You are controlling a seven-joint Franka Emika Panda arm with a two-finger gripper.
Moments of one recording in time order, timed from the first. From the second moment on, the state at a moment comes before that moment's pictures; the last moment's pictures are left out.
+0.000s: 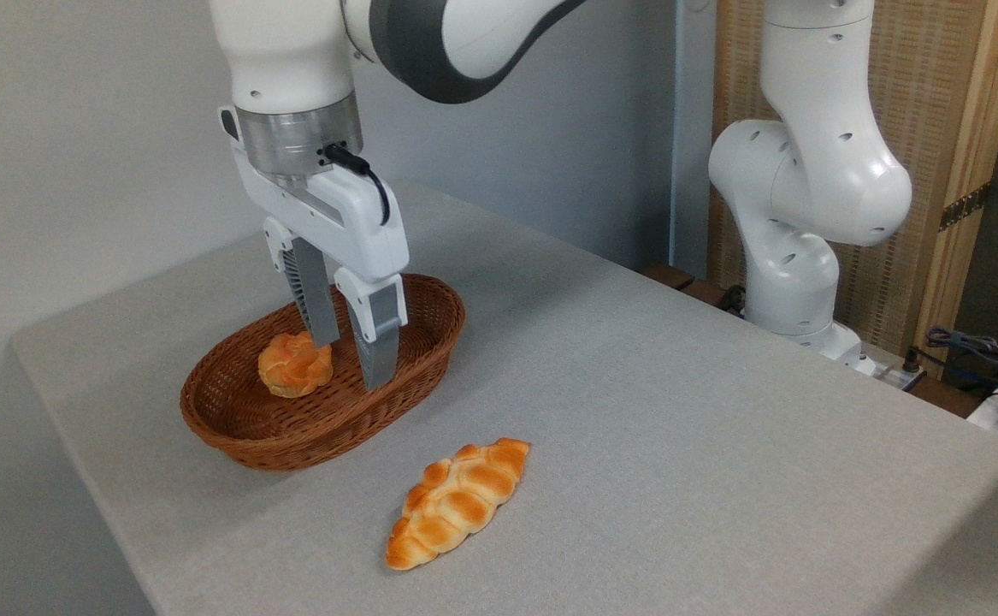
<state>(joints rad) -0.10 0.04 -0.03 -1.75 -0.08 1.83 0.64</state>
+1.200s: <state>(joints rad) -0.10 0.22 -0.27 -1.78 -0.21 2.05 0.55</state>
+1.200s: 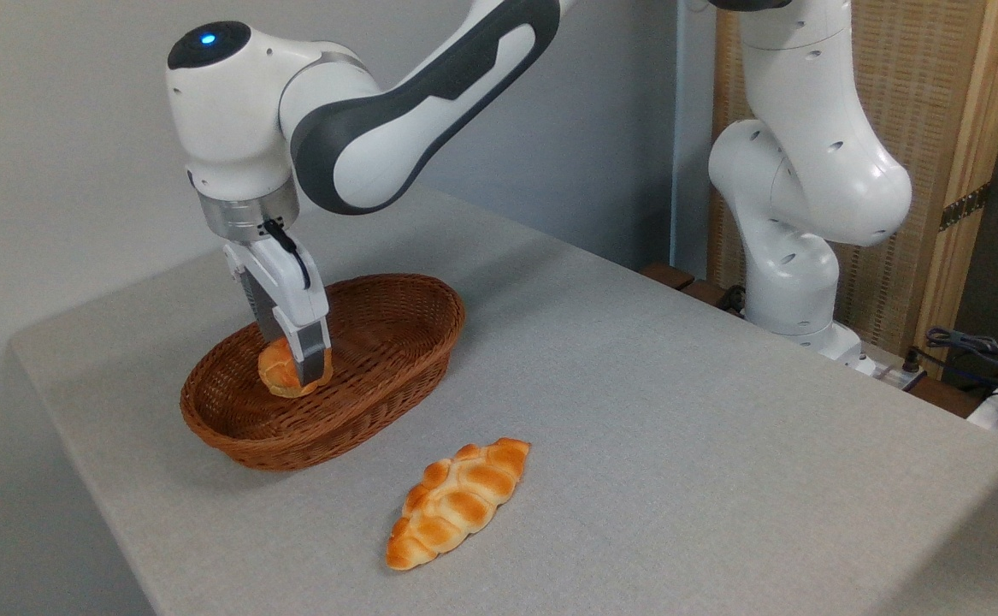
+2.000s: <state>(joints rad) -0.13 0.26 -0.27 -1.78 -0.21 2.06 0.55</state>
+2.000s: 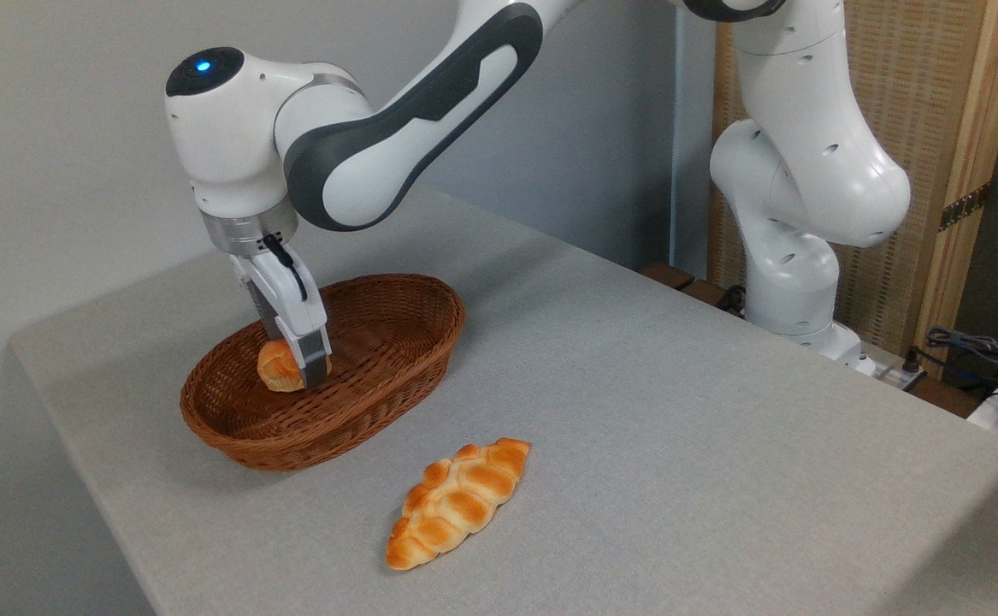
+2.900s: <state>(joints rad) -0.14 0.25 -0.27 -1.77 -0.18 2.07 0.55</state>
